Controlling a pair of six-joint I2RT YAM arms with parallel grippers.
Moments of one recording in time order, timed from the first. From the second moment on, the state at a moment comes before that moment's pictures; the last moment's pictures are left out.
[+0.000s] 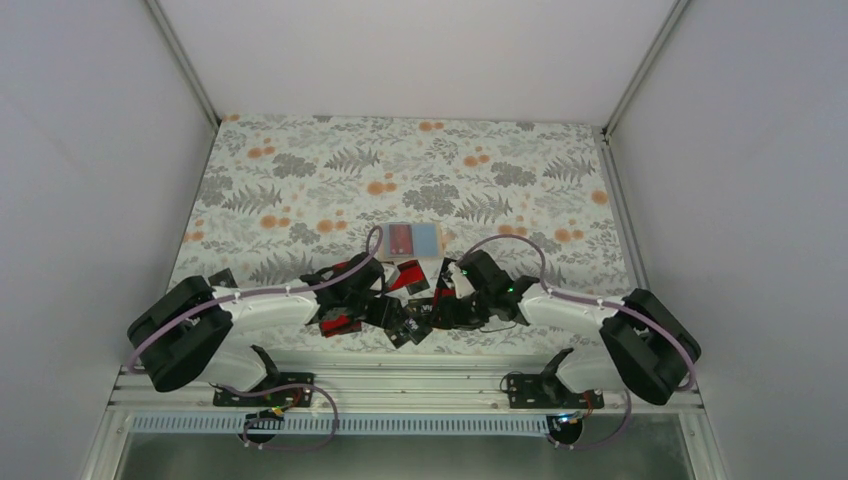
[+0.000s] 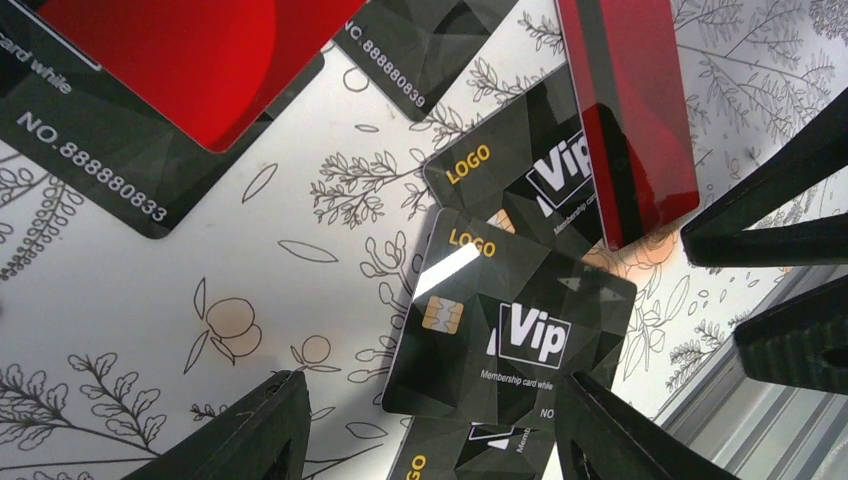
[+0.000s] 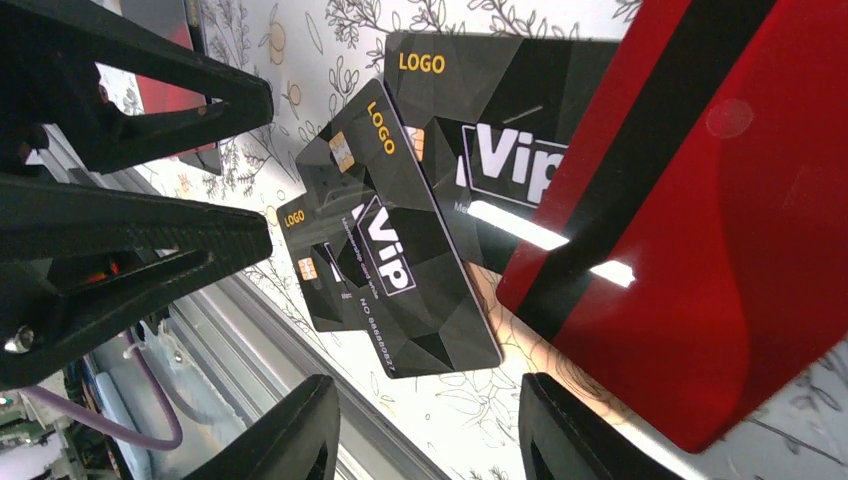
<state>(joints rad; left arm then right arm) -0.87 1.38 0.55 -0.17 0.26 -0.58 0.76 1.32 0.49 -0.21 -0.55 0.70</state>
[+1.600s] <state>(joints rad) -0.80 1.43 0.45 0.10 0.45 -0.60 0.81 1.46 0.47 -0.03 -0.55 0.75</state>
